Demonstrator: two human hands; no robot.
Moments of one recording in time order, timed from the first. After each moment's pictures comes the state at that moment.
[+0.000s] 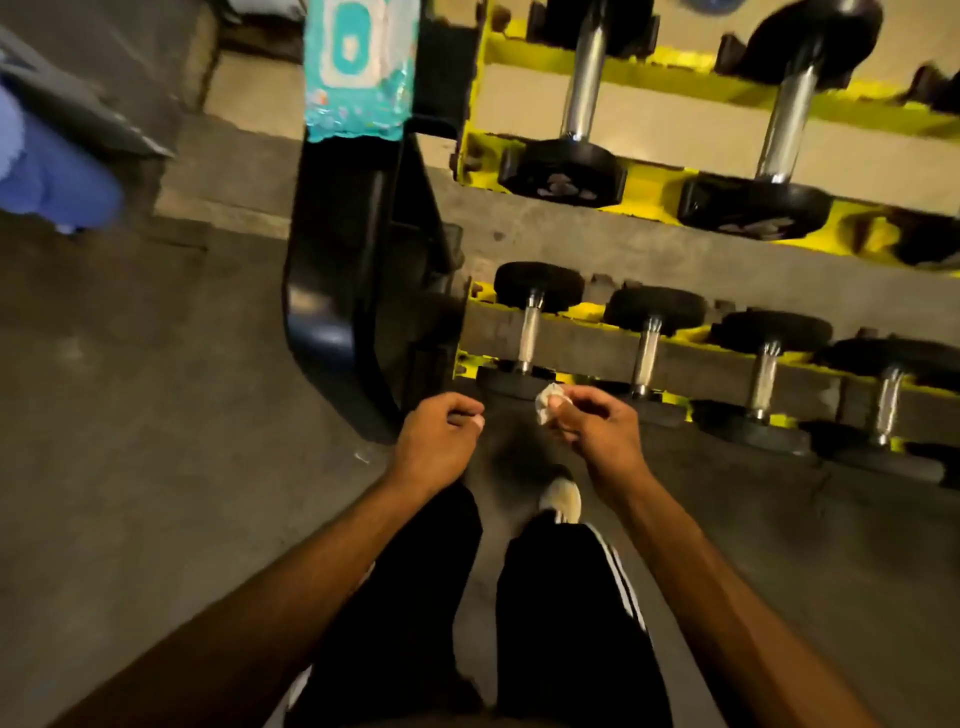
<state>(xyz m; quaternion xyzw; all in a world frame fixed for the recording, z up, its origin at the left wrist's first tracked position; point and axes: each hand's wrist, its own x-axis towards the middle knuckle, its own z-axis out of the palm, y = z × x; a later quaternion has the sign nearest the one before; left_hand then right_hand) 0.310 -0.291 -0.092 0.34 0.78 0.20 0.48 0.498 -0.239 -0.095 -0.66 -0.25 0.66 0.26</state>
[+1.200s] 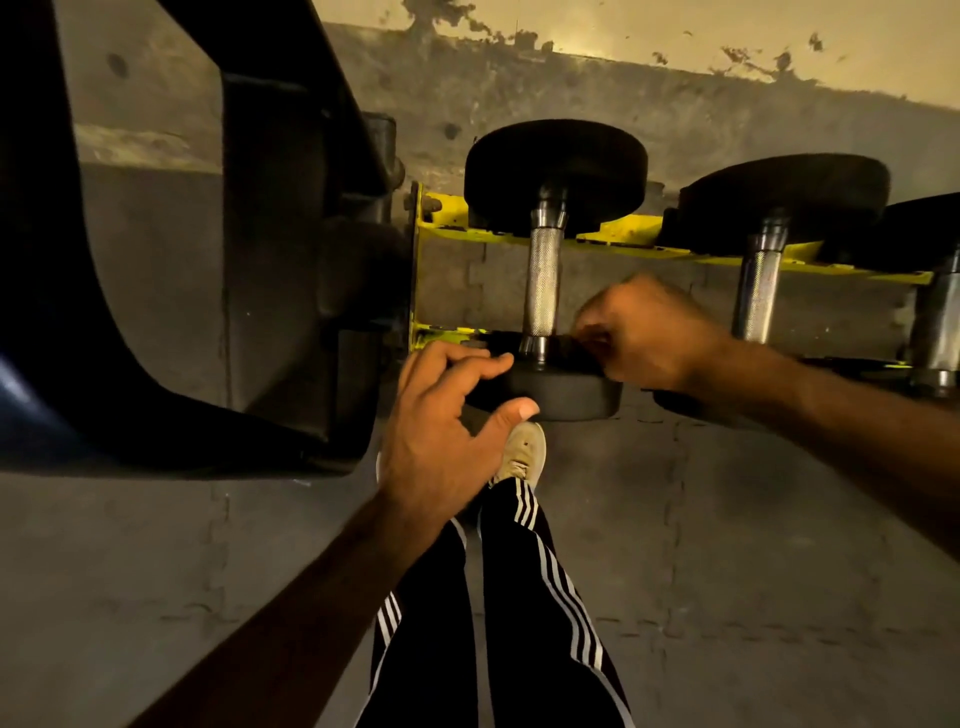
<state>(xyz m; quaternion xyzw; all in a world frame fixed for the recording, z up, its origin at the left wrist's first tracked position) 0.308 -0.242 -0.335 0.55 0.69 0.30 0.37 0.502 -0.104 -0.321 -0.43 -0.80 0.36 -0.19</state>
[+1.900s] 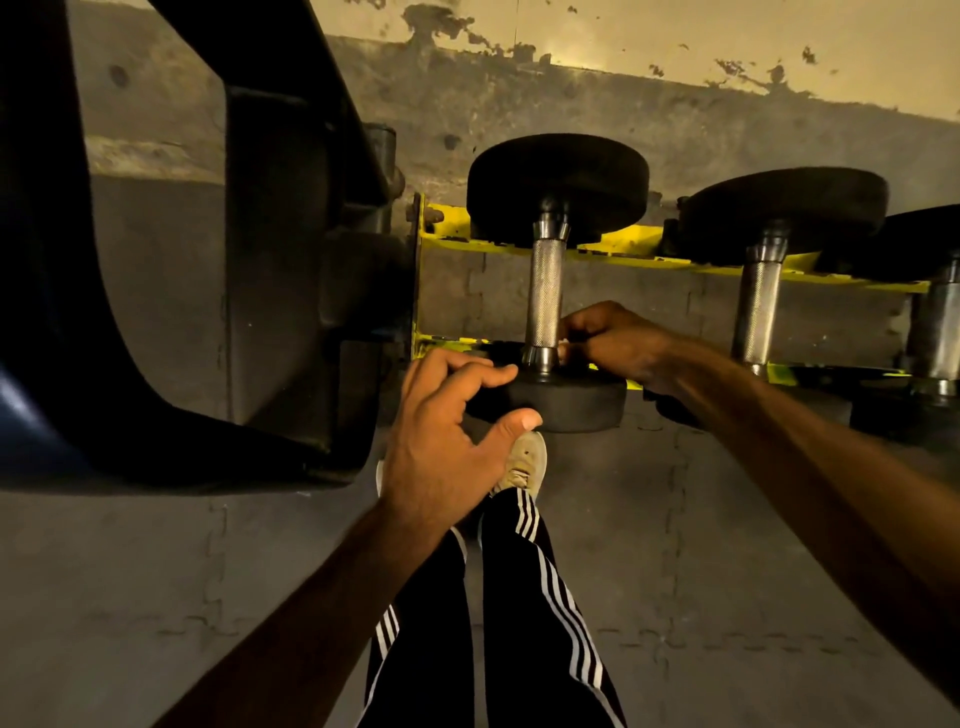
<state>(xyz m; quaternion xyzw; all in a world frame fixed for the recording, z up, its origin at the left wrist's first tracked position) 0.305 -0.239 -0.338 0.54 0.67 0.32 0.39 0.492 -0.111 -0.366 -0.62 -0.49 0.61 -0.09</state>
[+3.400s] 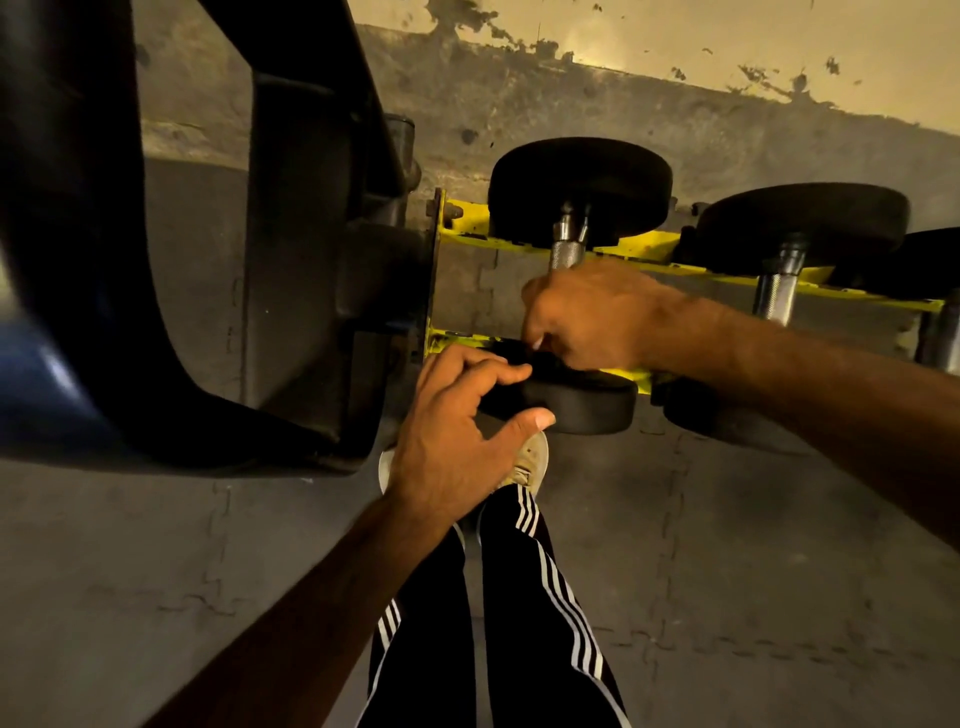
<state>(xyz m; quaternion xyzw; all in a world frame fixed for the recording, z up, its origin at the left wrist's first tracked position) 0.302 -0.239 -0.337 0.53 0.68 0.31 0.41 0.444 -0.080 -0.316 -0.25 -0.90 0.20 -0.28</state>
